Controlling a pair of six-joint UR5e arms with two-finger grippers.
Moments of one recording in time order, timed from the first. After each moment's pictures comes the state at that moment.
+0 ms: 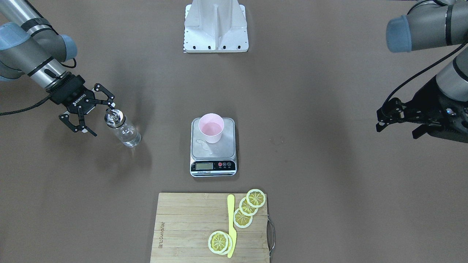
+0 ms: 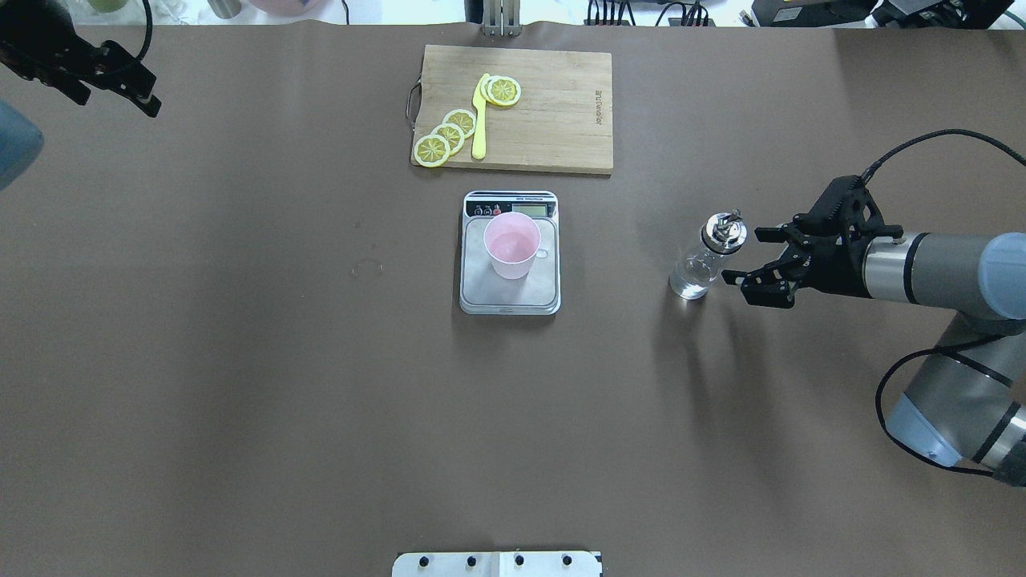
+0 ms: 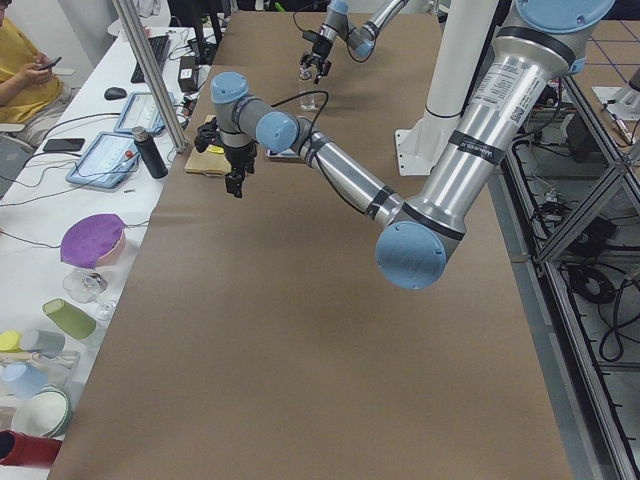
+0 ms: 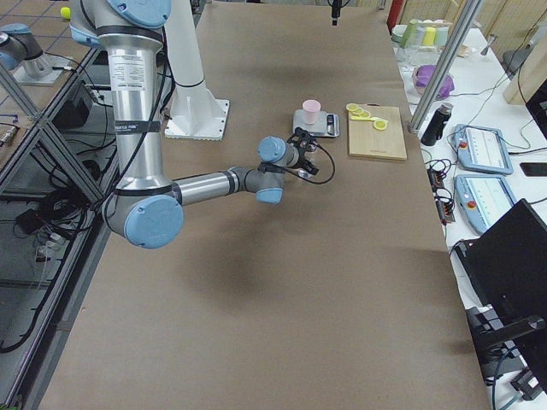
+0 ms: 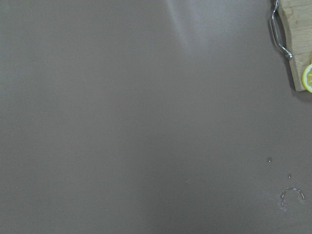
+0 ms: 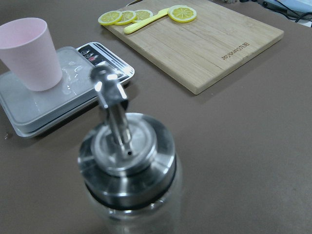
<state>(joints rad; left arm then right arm) -1.19 -2.03 -1.75 -1.45 -2.29 -0.40 0.72 -1.52 1.63 -0.28 1.84 0.47</state>
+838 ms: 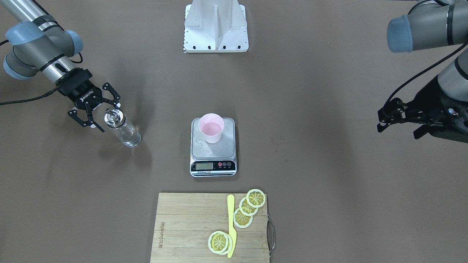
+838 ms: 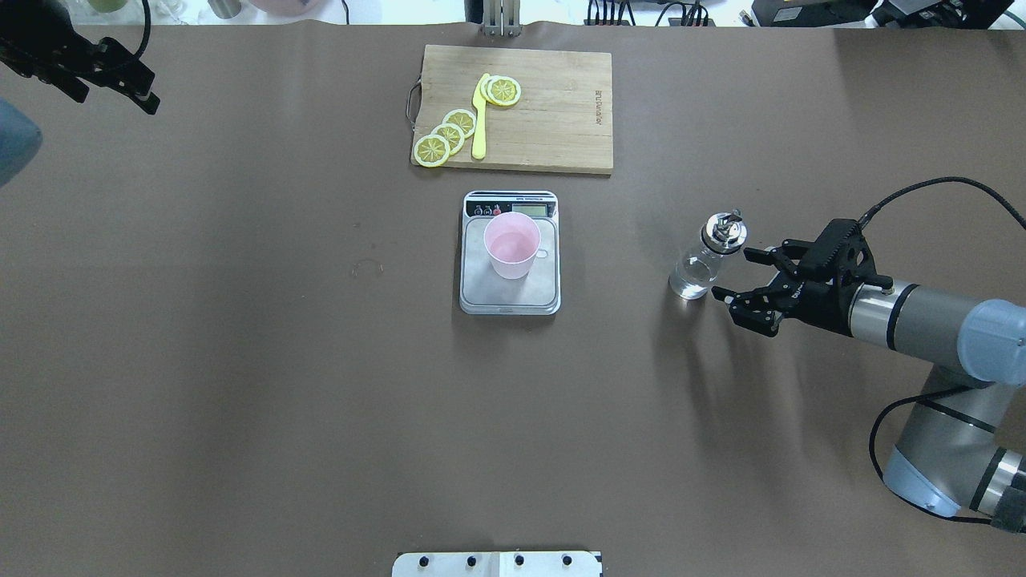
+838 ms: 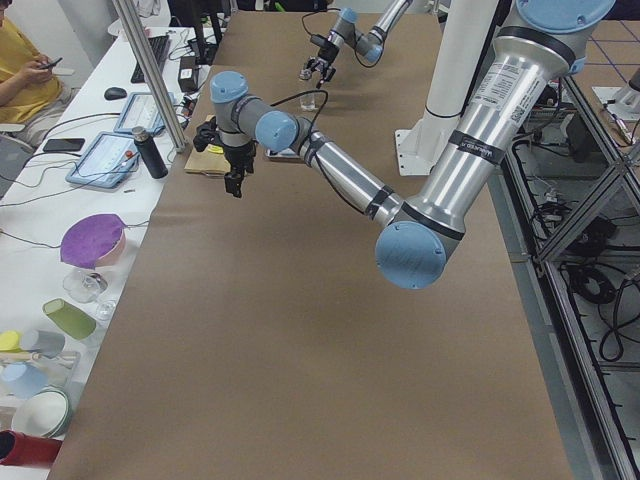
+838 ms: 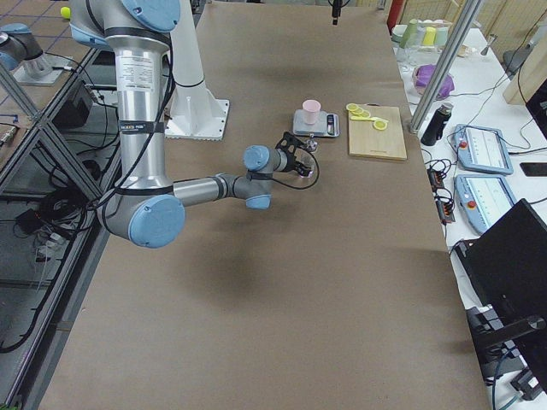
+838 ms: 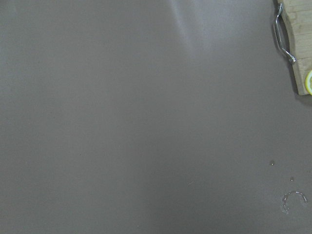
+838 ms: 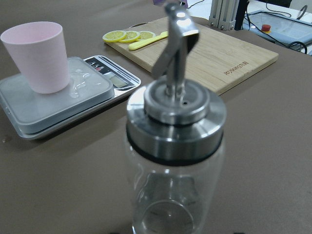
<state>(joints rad) -1.19 -2.03 -1.75 -1.45 -2.29 -0.40 0.58 -1.55 1.57 -0.10 1.59 0.49</state>
